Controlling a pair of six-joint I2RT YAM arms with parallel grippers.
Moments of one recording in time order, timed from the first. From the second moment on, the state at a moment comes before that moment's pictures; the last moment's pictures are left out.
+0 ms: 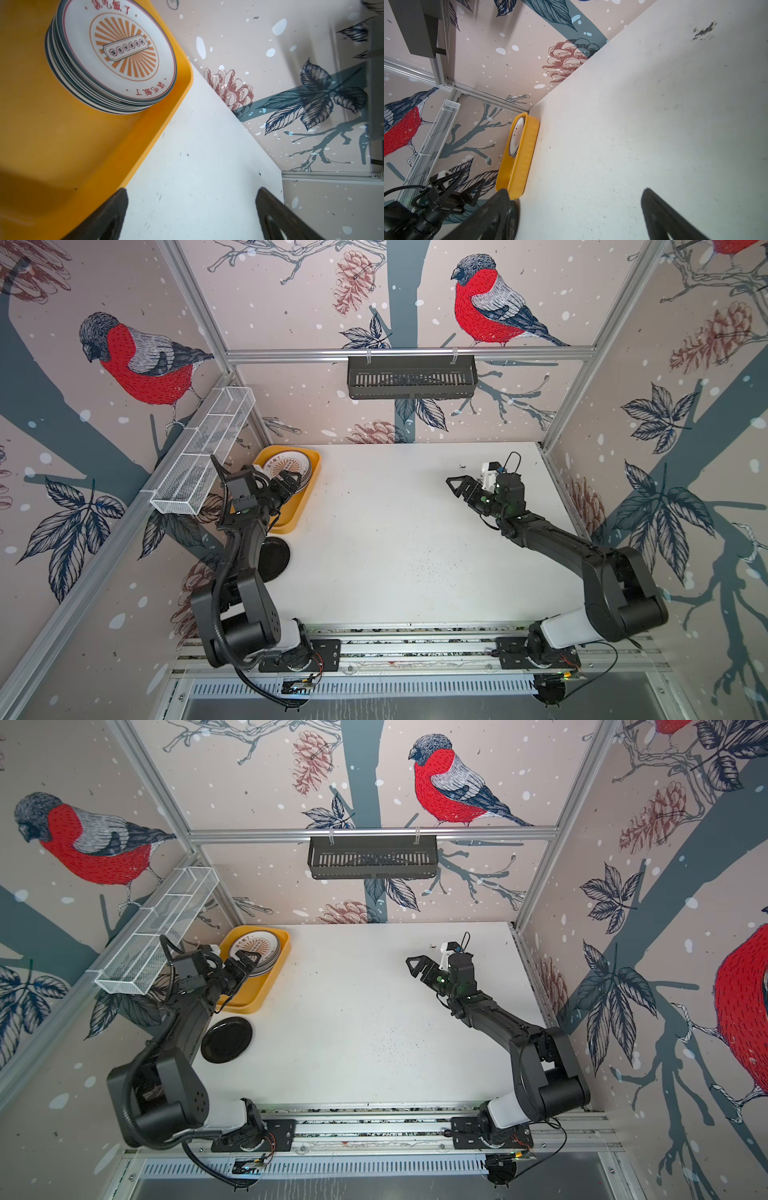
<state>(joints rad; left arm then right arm) 0.35 1.33 0.94 -0.15 0.52 -0.61 0.30 1.49 0.79 0.33 -0.39 0.83</state>
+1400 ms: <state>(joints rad) 0.74 0.77 0.39 -0.51 0.06 -0.82 0.32 1.75 1.03 0.31 -0.60 0.79</state>
